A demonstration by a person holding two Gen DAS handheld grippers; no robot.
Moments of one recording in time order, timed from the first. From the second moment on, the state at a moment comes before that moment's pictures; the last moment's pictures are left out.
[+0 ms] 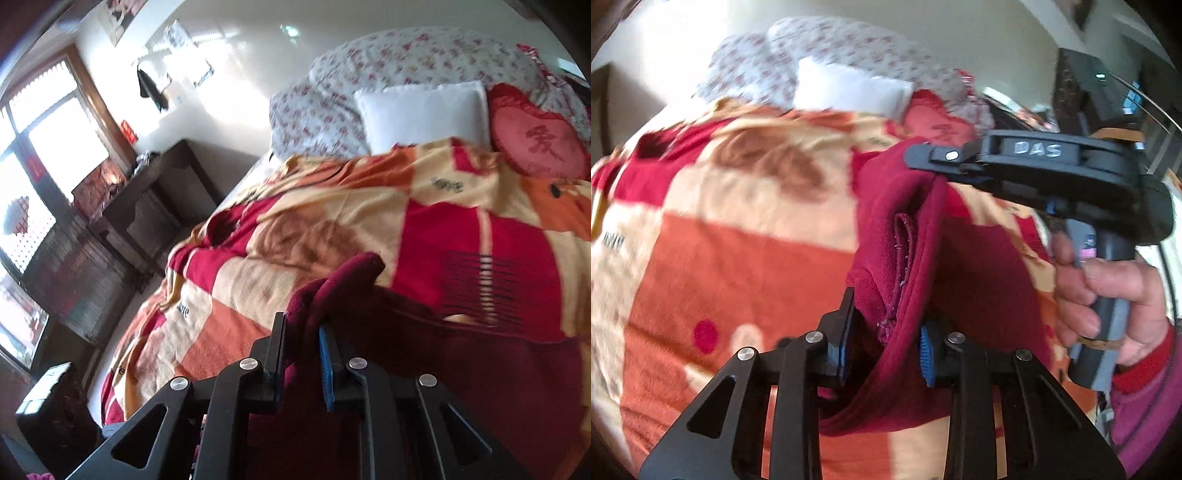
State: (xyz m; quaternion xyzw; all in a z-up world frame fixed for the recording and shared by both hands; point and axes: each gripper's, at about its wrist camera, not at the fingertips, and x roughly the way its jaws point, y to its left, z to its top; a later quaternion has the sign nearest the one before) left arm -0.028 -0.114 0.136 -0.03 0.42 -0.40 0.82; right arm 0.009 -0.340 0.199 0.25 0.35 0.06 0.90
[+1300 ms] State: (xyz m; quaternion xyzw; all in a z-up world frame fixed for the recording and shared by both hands) left arm -0.088 -0.205 0.102 0.09 0.45 -0.43 0.78; right arm -0.144 -0.453 0.084 0.41 0.38 -0.04 0.83
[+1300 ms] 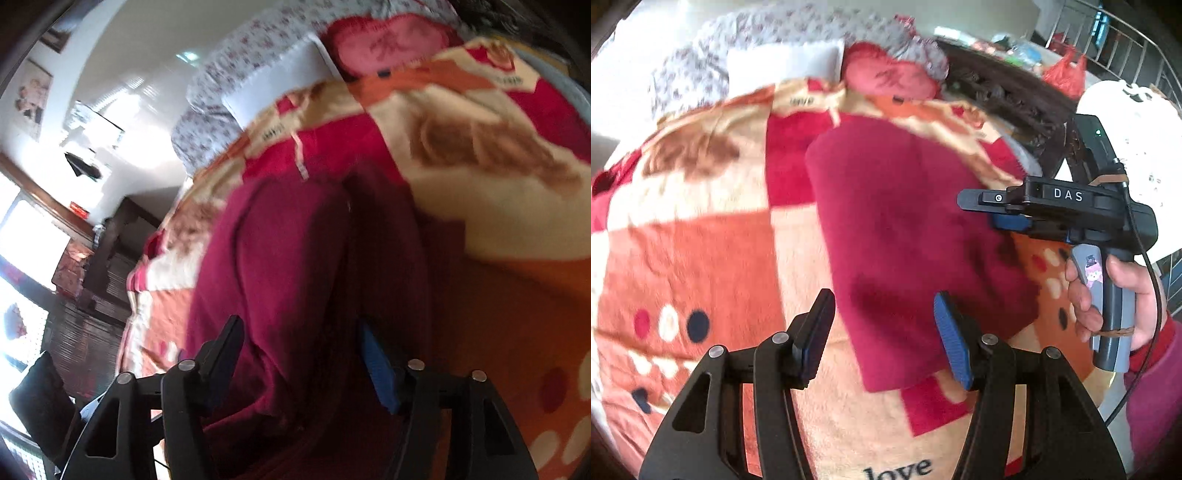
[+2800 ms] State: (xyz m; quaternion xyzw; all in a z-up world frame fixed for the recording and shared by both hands) left arm -0.088 -0.245 0.109 0.12 0.41 -0.41 0.81; right arm -0.256 -0.413 0.097 0.37 0.37 -0.09 0.85
